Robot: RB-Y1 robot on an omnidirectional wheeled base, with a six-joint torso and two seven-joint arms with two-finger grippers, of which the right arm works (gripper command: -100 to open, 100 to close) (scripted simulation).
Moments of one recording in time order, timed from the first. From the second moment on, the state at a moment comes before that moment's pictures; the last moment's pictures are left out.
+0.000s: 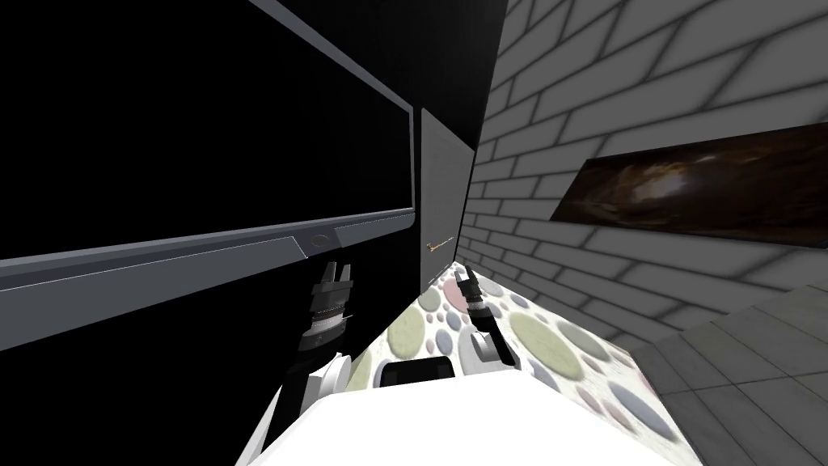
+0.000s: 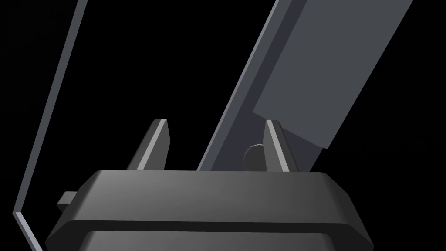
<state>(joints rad) 0.25 -0.17 0.05 -1.54 -0.07 -0.78 -0.22</state>
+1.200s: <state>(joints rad) 0.13 -0.23 0.06 -1.21 -0.07 -0.86 -0.26</state>
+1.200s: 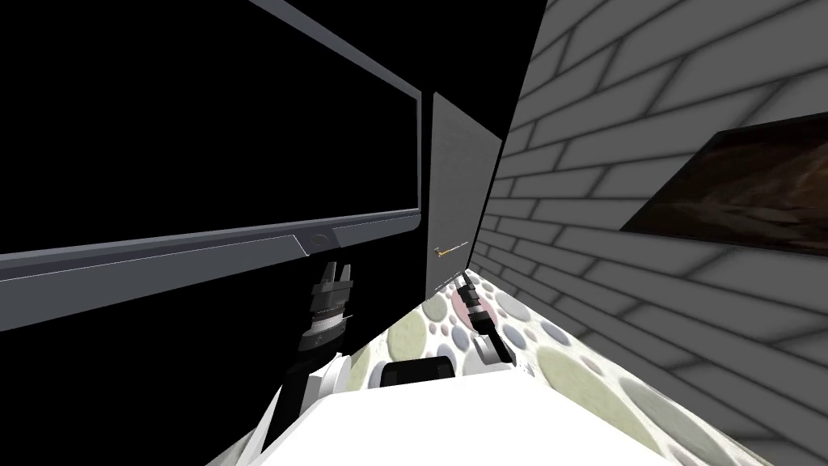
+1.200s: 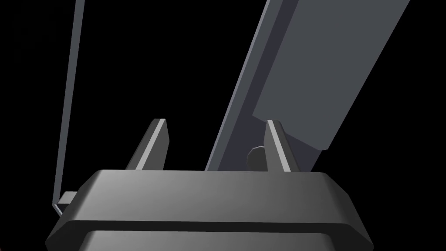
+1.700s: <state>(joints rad) 0.10 -0.25 0.07 -1.09 -0.07 -0.89 -0.28</state>
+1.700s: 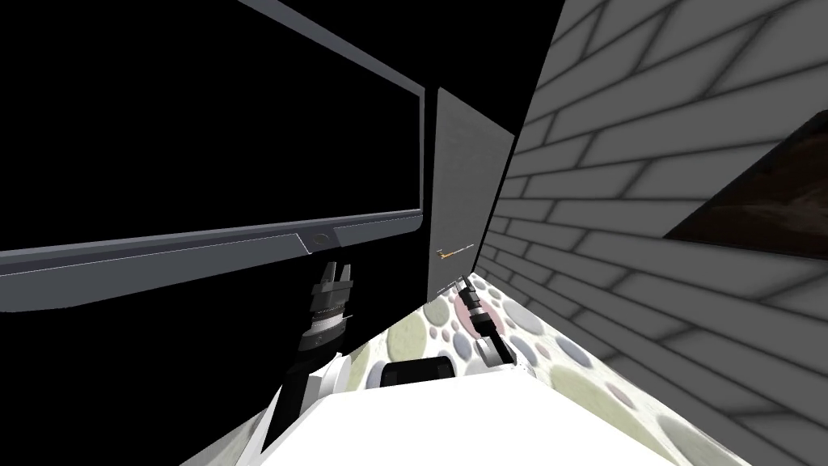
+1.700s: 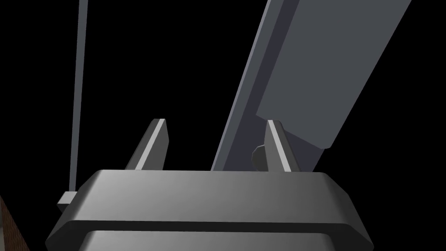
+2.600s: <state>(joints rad) 0.02 -0.29 0.07 -0.88 -0.06 -0.93 -0.30</state>
